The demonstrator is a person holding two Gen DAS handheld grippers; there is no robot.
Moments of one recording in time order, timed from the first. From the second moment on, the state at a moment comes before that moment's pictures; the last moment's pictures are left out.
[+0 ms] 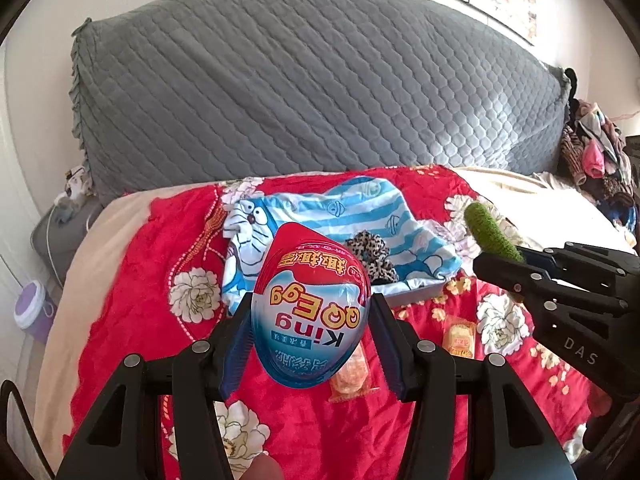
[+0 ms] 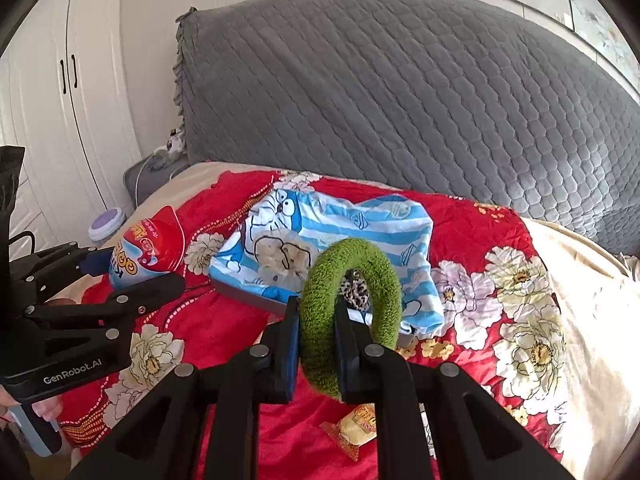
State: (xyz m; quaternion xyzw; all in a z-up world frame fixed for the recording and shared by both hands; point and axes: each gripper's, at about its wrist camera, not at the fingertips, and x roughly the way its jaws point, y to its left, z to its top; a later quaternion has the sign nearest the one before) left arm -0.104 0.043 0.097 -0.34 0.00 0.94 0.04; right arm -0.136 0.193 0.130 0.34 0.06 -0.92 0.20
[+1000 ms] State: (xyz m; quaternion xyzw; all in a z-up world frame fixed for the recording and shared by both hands) left arm -0.131 0.051 0.116 -0.33 0.00 0.94 0.03; right arm -0.130 0.202 0.168 0.28 0.05 -0.94 0.20
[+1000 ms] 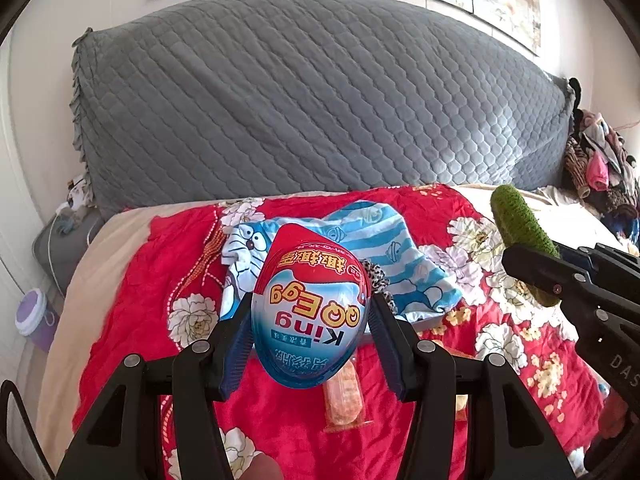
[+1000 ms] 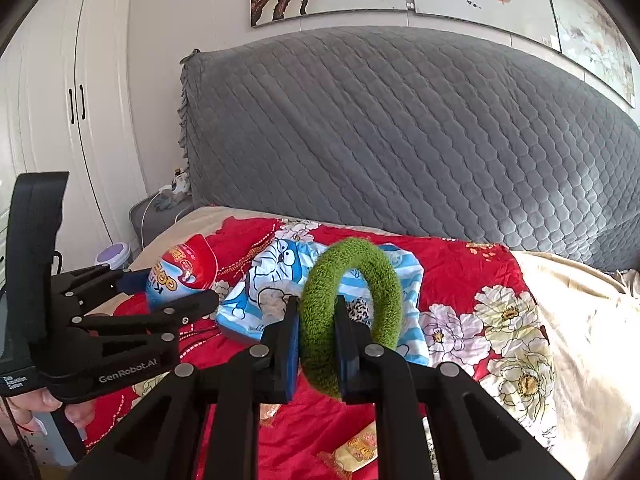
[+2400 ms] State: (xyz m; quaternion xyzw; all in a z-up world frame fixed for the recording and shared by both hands) left arm -0.196 0.041 0.080 -0.34 -0.01 0.94 0.03; right arm -0.185 0.181 0.142 0.25 0.06 -0.94 0.20
